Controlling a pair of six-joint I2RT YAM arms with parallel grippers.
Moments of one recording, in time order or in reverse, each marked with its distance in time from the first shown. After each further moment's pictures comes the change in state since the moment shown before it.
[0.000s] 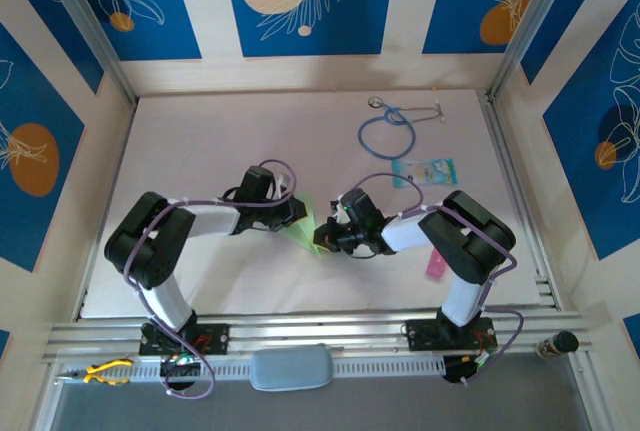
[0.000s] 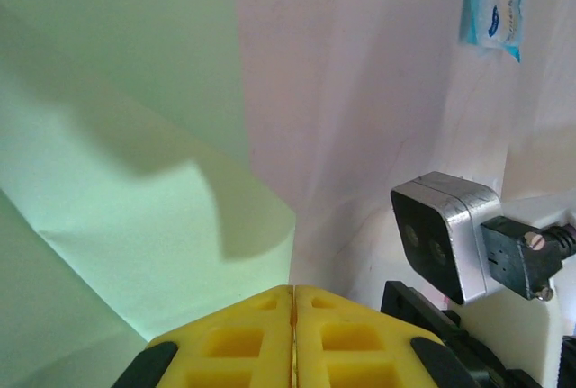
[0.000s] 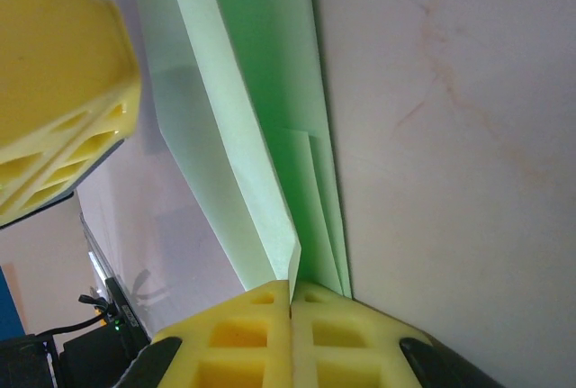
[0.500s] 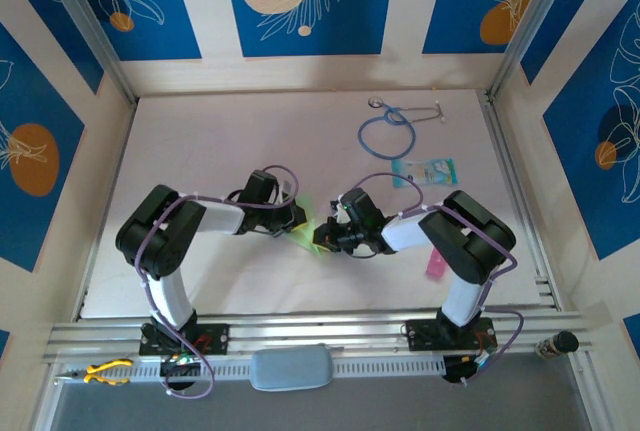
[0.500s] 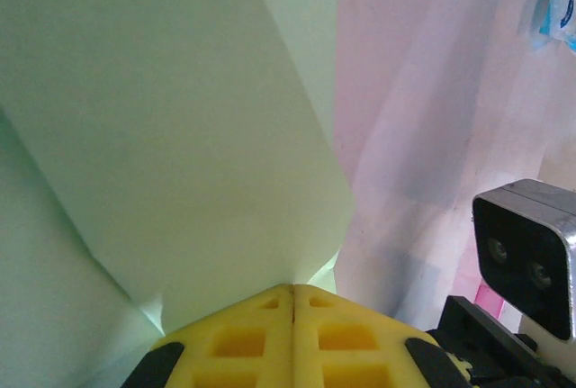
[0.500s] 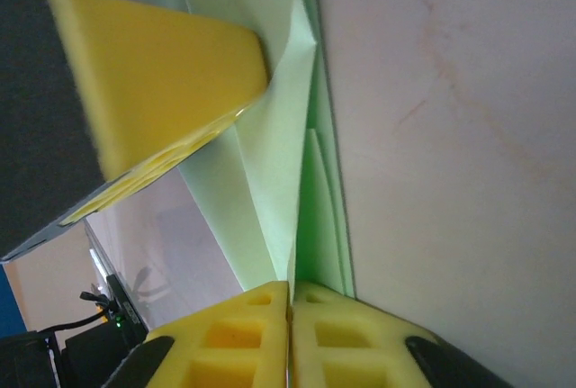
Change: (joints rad) left arm -0.001 0.076 0.009 -0.011 0.000 -0.010; right arm -0.001 -0.008 0.008 -0.026 -0.008 -0.009
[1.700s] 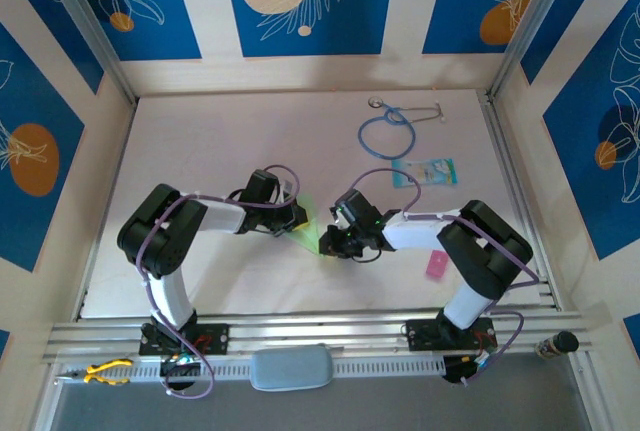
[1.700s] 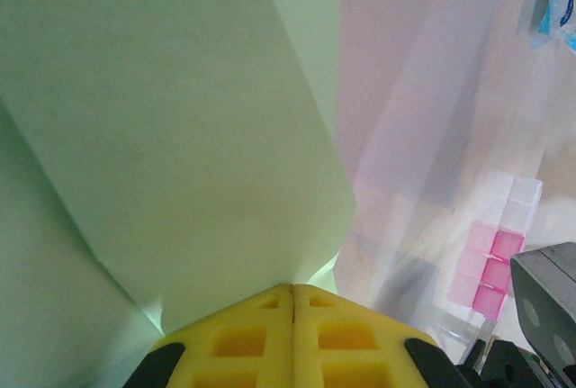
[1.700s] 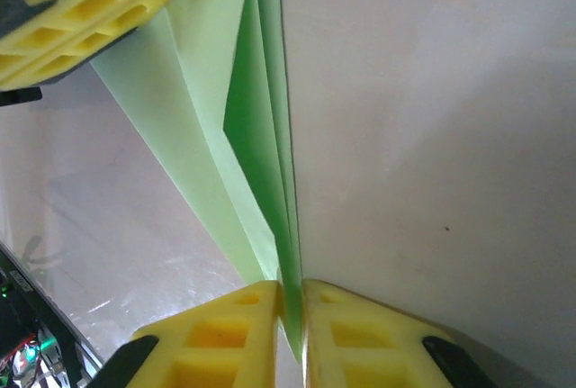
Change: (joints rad) left arm -0.003 0.011 0.011 0.000 0.004 0.000; right arm 0.050 -0.113 0.066 -0.395 0.120 -0.185
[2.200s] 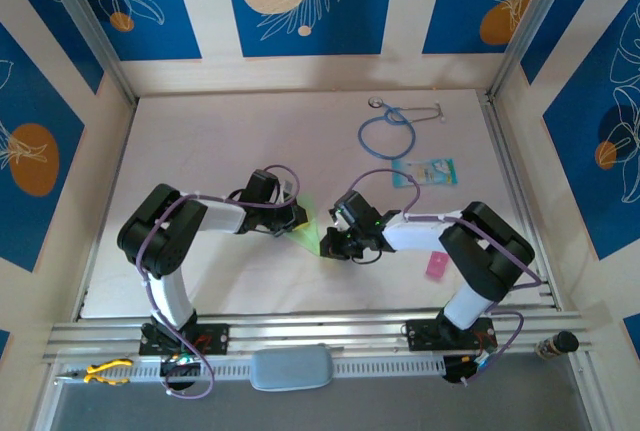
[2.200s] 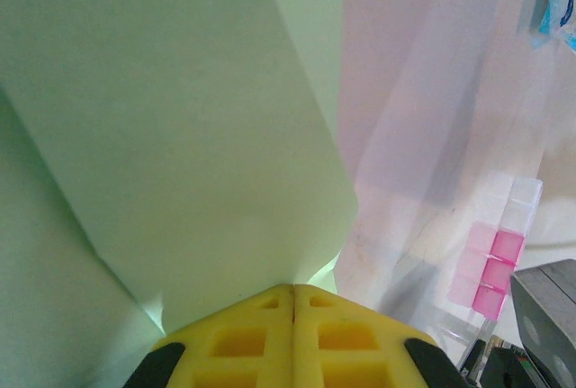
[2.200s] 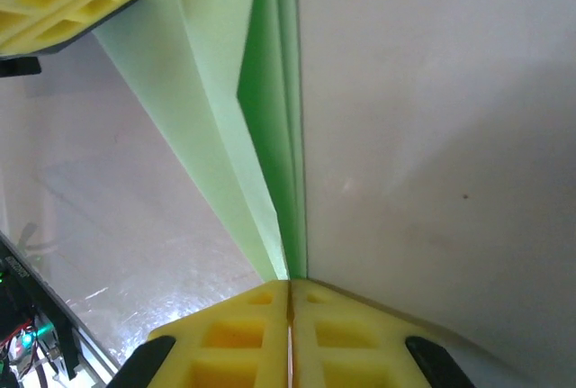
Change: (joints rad) left arm 0.000 0.000 0.000 0.000 -0.001 0.000; right arm 0.013 -0.018 0.000 -0.024 -0.005 -0.011
